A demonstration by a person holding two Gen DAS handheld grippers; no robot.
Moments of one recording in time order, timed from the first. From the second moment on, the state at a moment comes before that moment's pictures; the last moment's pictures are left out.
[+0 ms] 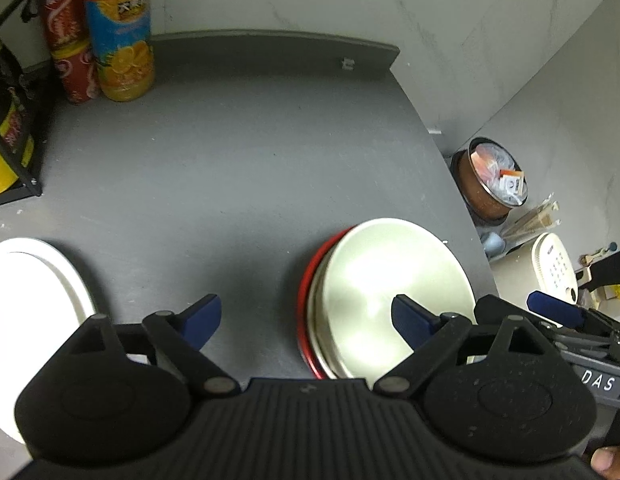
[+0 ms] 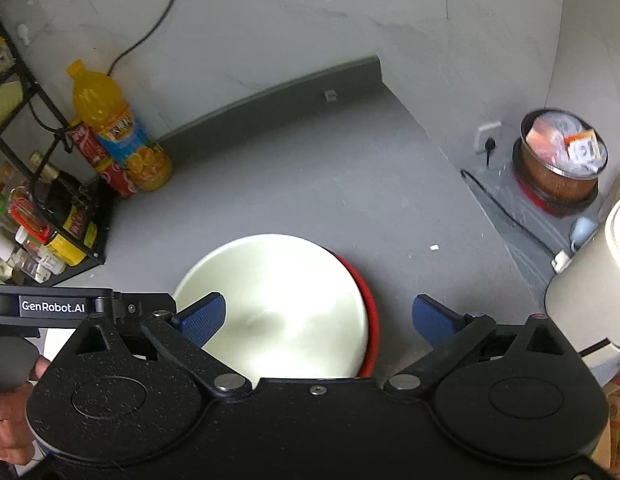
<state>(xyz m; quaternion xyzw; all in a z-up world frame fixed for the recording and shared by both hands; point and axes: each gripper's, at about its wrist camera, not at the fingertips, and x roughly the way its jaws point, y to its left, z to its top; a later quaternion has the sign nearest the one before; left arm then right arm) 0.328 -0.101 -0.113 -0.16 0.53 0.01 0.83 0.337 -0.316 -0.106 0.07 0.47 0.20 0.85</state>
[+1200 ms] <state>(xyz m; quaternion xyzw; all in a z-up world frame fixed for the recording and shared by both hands) 0.340 -0.102 -0.202 -0.28 0.58 0.04 0.76 0.365 -0.319 -0.189 0.10 0.58 0.23 0.77</state>
